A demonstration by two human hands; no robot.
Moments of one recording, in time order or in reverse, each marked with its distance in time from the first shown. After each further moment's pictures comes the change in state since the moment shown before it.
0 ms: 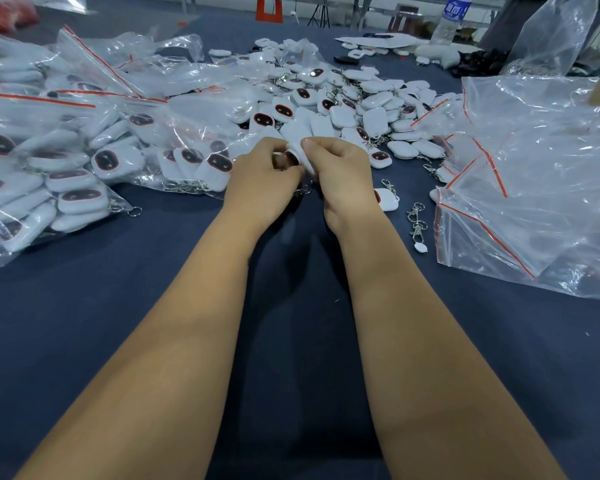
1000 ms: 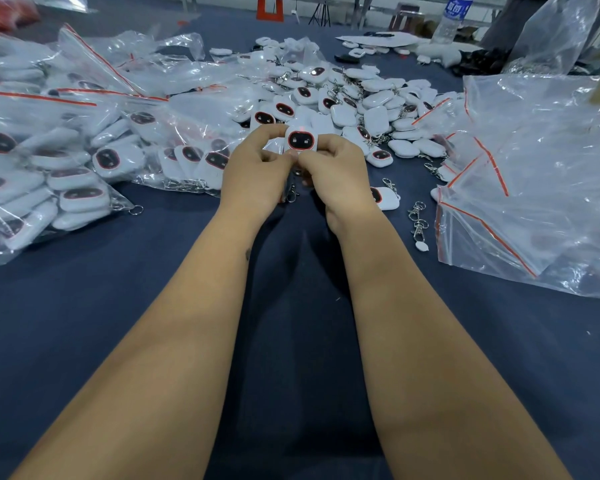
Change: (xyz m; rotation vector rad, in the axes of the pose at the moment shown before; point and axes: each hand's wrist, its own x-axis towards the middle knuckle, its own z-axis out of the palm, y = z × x) left_hand -0.003 0.005 -0.004 -0.171 0.077 0.049; right_hand 0.000 0.002 -0.001 -0.126 -0.044 -0.068
